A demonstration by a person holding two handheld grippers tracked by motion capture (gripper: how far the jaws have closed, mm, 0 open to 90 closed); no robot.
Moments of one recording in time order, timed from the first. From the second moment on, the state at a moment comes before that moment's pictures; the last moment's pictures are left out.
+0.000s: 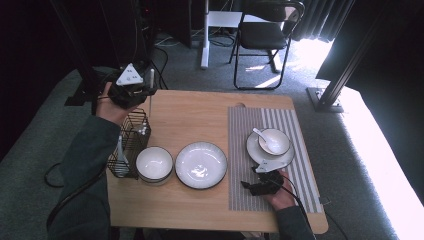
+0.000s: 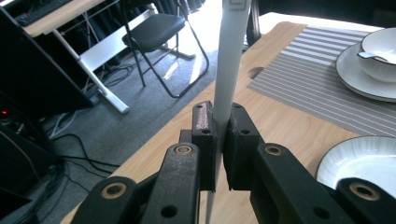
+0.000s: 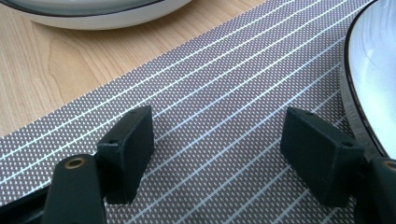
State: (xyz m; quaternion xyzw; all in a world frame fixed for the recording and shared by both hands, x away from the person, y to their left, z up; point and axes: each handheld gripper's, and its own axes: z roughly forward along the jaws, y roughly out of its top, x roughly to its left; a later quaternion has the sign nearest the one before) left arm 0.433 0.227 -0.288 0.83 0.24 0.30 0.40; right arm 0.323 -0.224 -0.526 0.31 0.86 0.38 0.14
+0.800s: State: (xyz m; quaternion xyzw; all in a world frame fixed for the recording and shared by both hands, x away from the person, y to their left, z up) left arm 0.432 0.213 -0.304 0.84 0.25 0.26 0.41; right arm 0.324 -0.224 -0.526 0.31 0.86 0.38 0.14
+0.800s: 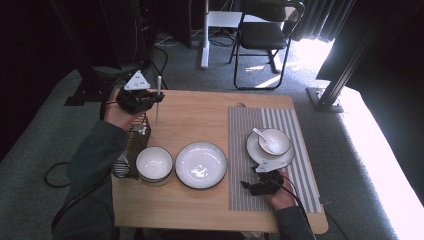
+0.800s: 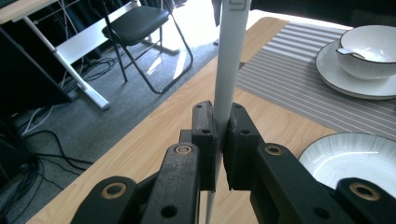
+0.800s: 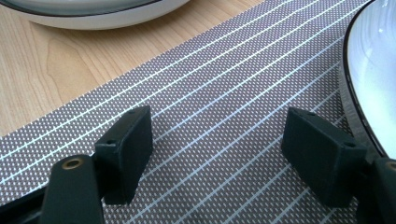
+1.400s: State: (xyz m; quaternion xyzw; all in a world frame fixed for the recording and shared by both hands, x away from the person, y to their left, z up) left arm 0.429 0.201 -0.306 0.84 0.25 0.25 0.42; right arm 0.324 -0.224 -0.526 0.31 0.86 0.38 0.14
